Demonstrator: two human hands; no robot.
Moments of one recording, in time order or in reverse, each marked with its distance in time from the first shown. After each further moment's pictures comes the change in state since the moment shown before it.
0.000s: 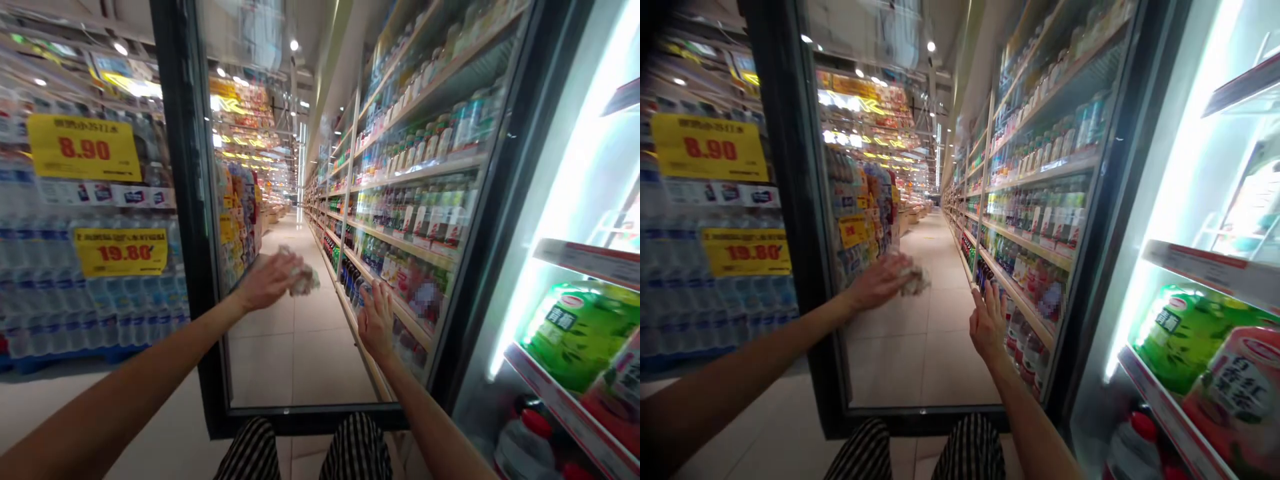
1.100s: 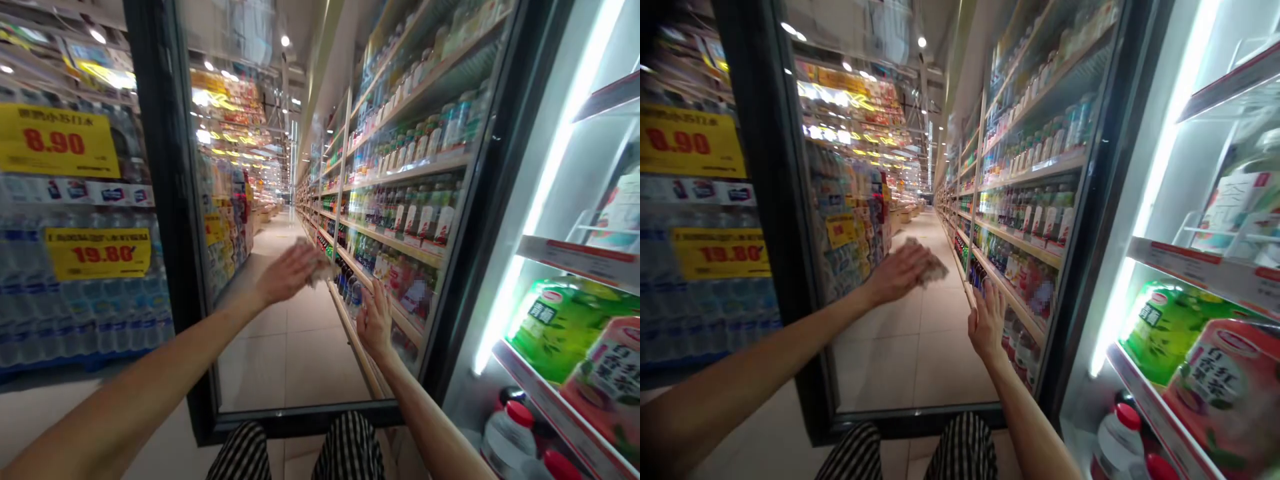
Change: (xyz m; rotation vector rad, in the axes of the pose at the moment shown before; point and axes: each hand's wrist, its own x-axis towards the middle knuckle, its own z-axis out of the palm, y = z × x) left_hand 0.057 0.026 0.016 -0.009 0.112 0.012; right_hand 0.001 0.014 -0.007 0.064 0.069 0.023
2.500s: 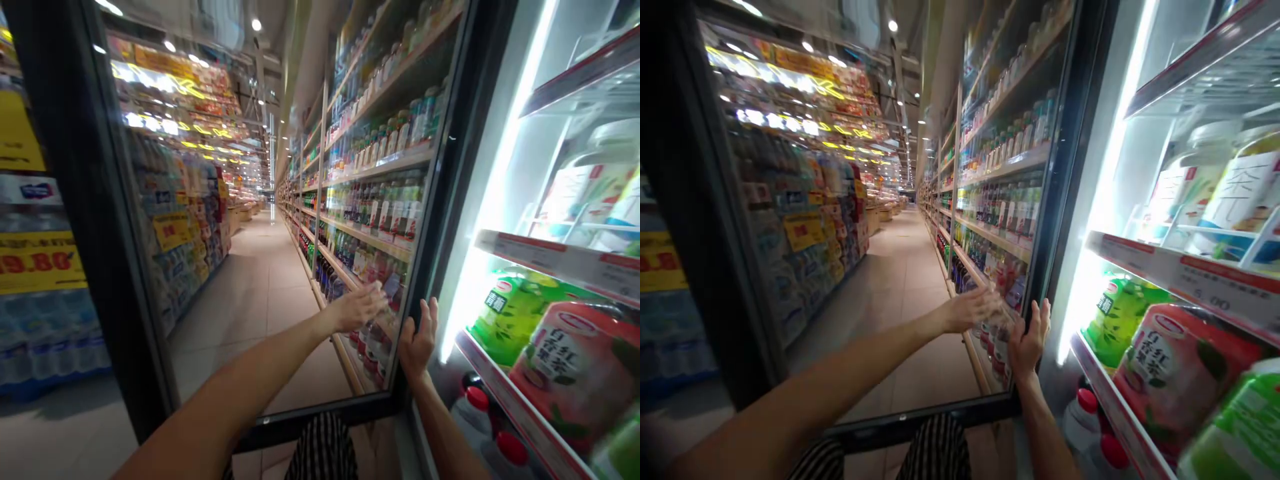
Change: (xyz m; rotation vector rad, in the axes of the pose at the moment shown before) left_hand 0.125 0.139 0.102 -0.201 -0.058 0.383; right_hand -0.037 0.099 -0.082 -0.045 0.241 0.463
